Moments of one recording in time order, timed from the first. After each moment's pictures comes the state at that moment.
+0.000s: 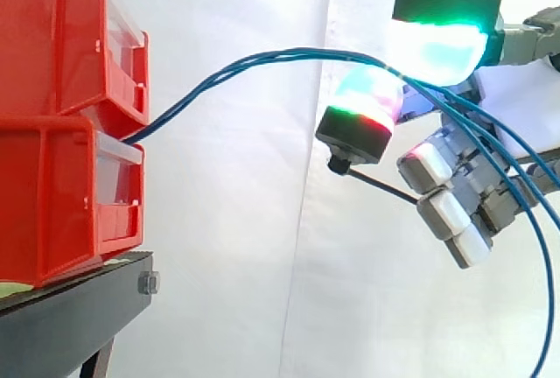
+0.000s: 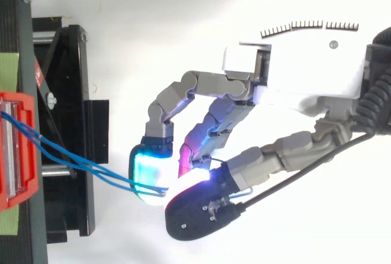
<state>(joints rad) 0.15 -2.17 -1.12 -3.25 -1.31 0.01</state>
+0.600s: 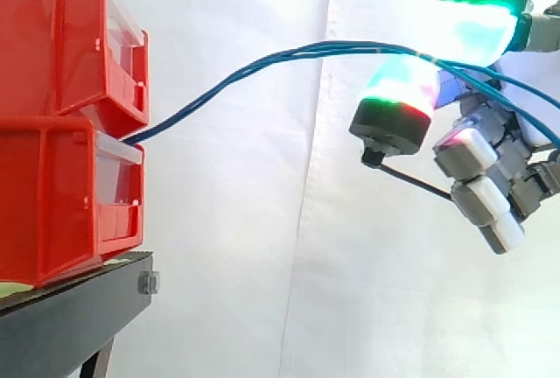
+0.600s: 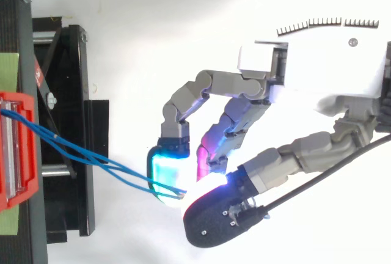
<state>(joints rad) 0.16 -2.14 -1.12 -3.31 -1.31 0.00</state>
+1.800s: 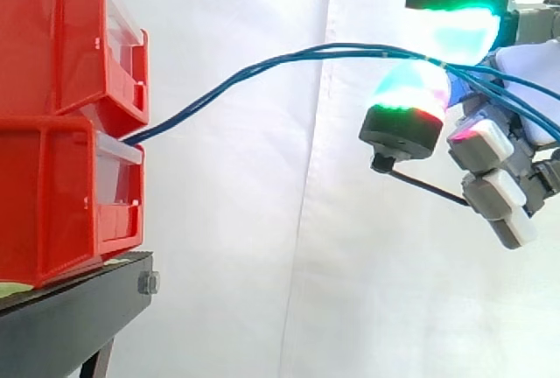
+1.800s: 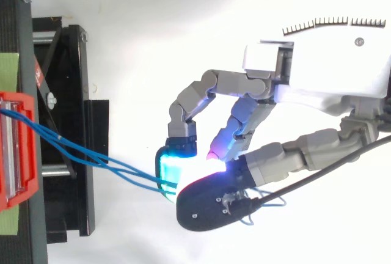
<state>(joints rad) 0.16 -2.14 -1.12 -3.32 -1.30 0.00</state>
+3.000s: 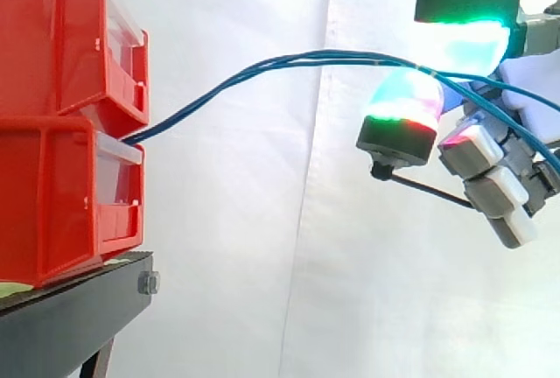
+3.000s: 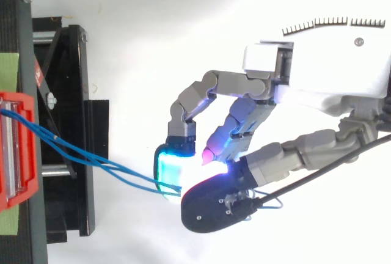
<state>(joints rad) 0.16 -2.14 -1.12 -3.32 -1.30 0.01</state>
